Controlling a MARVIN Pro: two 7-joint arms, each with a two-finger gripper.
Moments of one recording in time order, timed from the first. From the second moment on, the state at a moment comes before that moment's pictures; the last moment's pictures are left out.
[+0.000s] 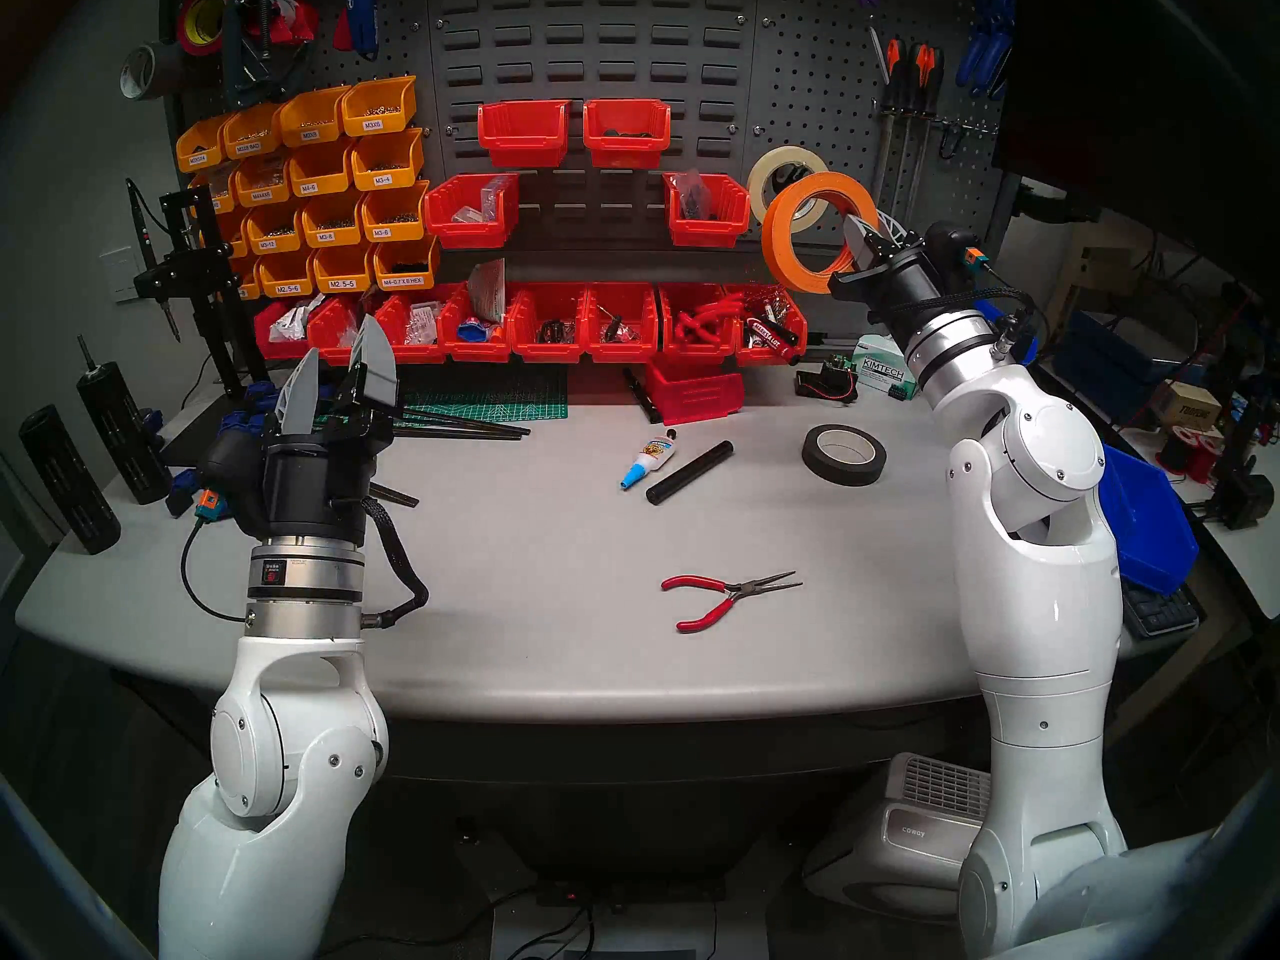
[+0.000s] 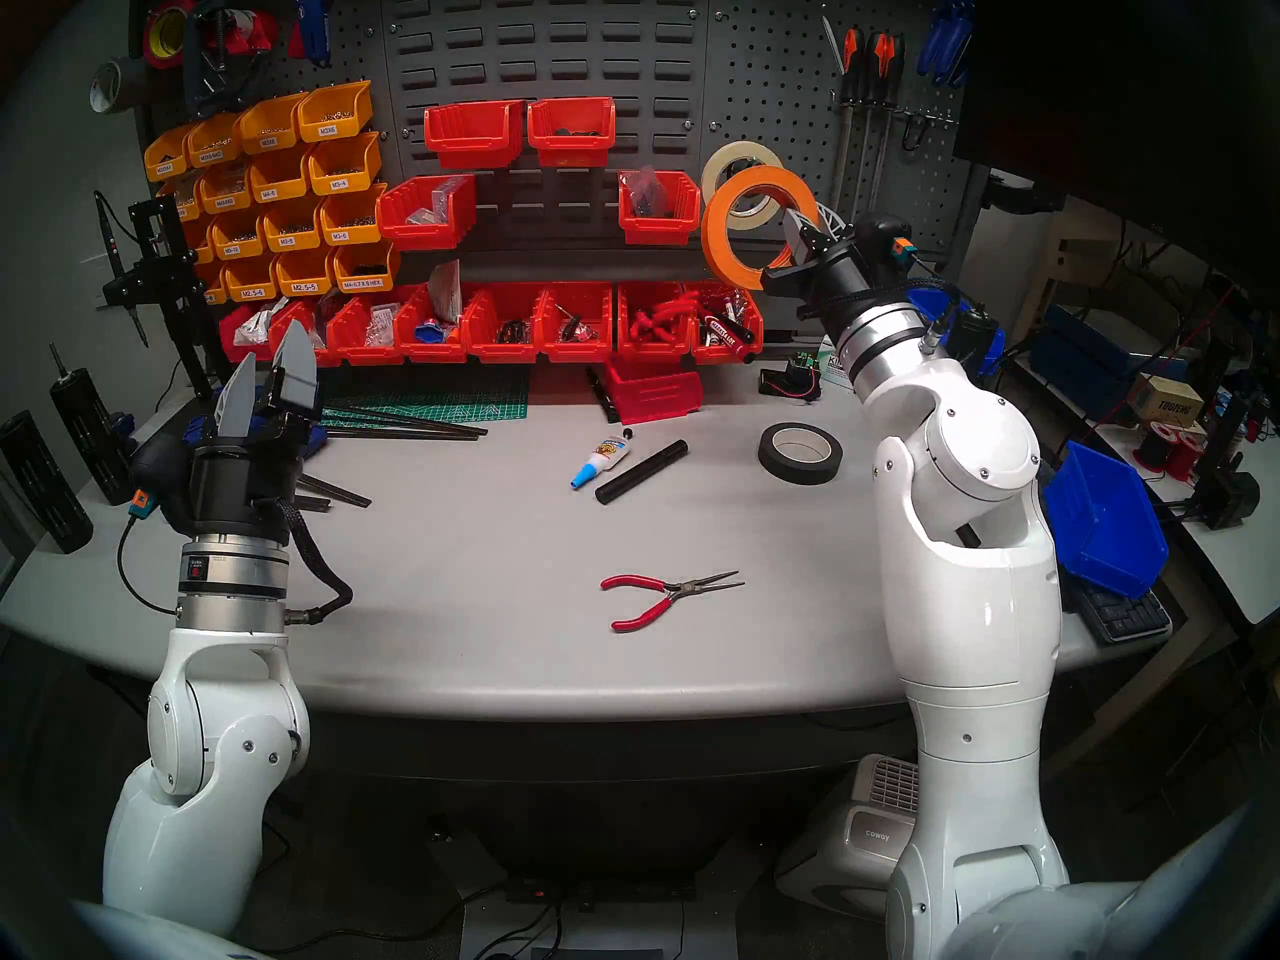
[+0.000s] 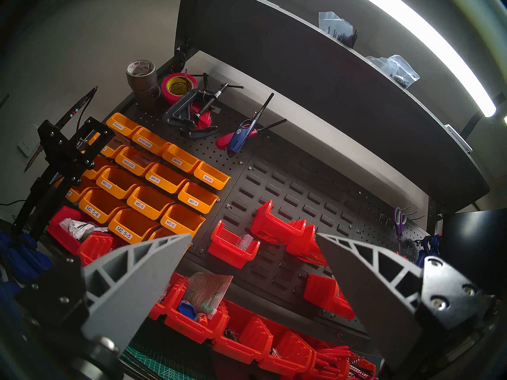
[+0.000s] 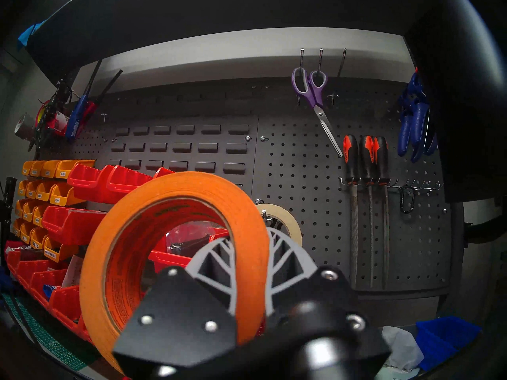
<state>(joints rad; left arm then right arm) 2.08 -1.24 -1.59 -2.28 -0.74 -0.51 0.04 -1.31 -1.33 1.65 -1.94 0.24 0.18 0.22</state>
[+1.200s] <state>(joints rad) 2.08 -1.24 -1.59 -2.28 -0.74 -0.51 0.04 -1.08 -1.29 1.64 -1.70 0.32 0.17 0.22</state>
